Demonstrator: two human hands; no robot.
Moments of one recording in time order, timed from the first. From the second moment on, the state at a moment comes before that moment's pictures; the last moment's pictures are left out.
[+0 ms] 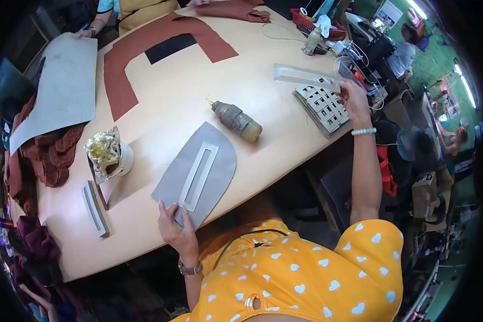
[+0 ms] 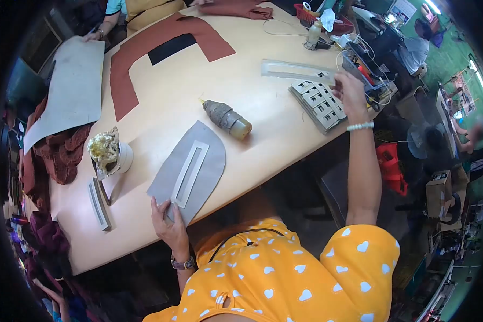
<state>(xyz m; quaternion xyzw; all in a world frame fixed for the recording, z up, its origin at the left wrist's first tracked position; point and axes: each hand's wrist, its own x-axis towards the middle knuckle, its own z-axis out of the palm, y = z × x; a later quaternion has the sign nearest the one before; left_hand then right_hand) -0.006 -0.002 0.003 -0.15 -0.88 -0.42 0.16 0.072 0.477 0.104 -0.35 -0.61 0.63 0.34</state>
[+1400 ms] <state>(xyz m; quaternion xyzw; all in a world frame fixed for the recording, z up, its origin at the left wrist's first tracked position) -0.009 -0.008 -0.002 -0.18 -0.88 -0.41 0.18 0.046 0.284 0.045 -0.26 -0.79 0.42 0.37</state>
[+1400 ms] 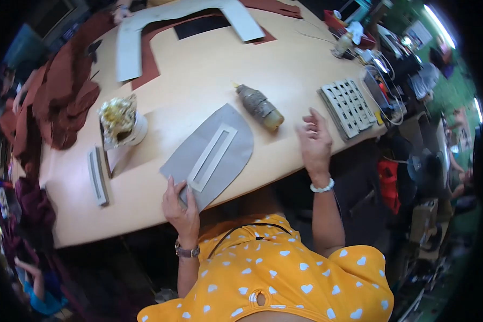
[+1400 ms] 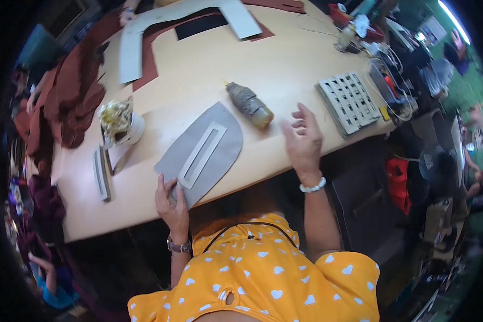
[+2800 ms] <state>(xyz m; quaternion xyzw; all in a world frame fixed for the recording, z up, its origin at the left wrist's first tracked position) -0.009 -0.012 0.000 -0.17 -0.87 -0.42 0.18 0.018 0.244 0.017 -0.16 -0.64 0.63 0.40</state>
